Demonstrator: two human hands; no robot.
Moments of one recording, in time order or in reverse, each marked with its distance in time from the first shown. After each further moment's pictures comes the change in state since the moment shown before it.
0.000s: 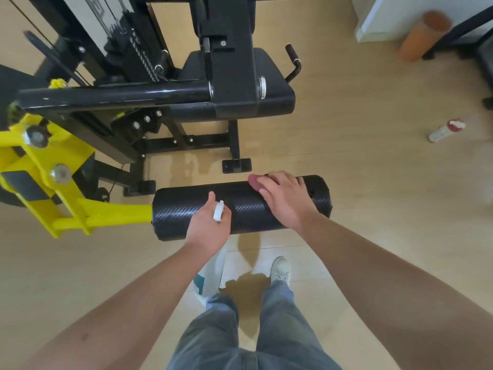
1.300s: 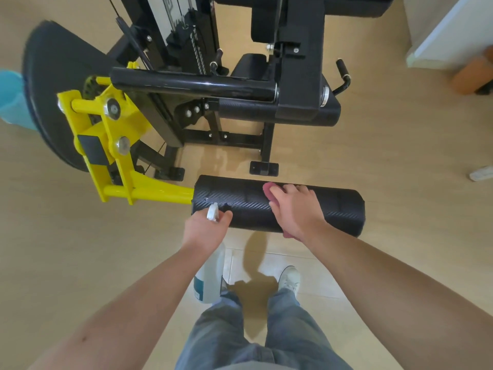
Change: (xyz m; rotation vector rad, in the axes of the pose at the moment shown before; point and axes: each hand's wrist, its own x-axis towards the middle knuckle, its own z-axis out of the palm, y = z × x) left_hand -0.031 -0.049 -0.050 -0.155 0.216 -0.232; right_hand 0.006 -0.066 0.010 -0.240 -0.086 -0.101
